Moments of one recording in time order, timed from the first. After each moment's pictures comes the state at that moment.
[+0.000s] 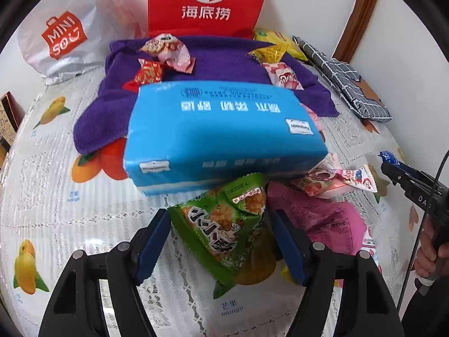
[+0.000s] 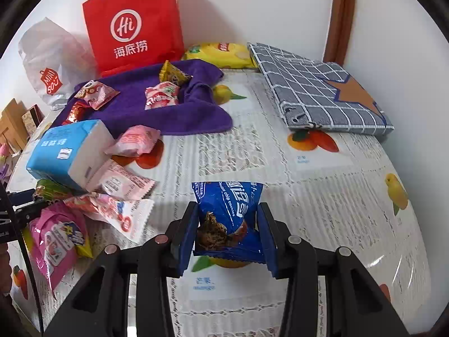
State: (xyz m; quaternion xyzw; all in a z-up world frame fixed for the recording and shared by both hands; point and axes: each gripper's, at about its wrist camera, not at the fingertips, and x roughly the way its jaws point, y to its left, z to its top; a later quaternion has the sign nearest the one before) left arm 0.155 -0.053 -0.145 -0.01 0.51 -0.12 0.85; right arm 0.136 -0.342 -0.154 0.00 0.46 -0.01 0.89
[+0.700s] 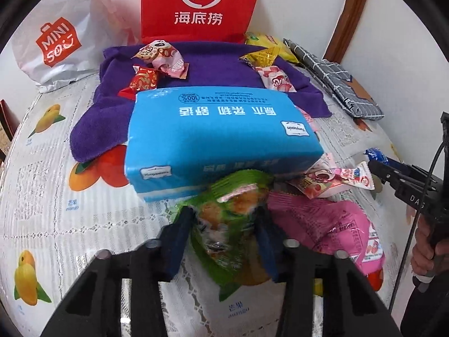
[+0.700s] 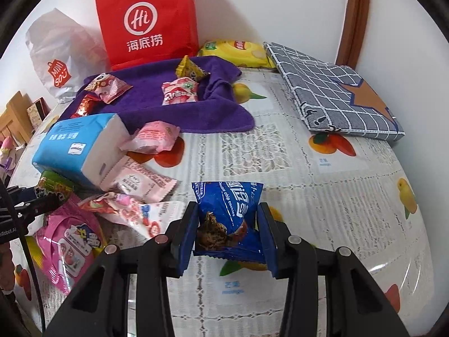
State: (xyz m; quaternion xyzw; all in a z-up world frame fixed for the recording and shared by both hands) left arm 0.152 -0.045 -0.141 -0.01 0.49 -0.15 0.86; right arm 0.139 -0.312 -0.152 -0.01 0.46 0.01 0.89
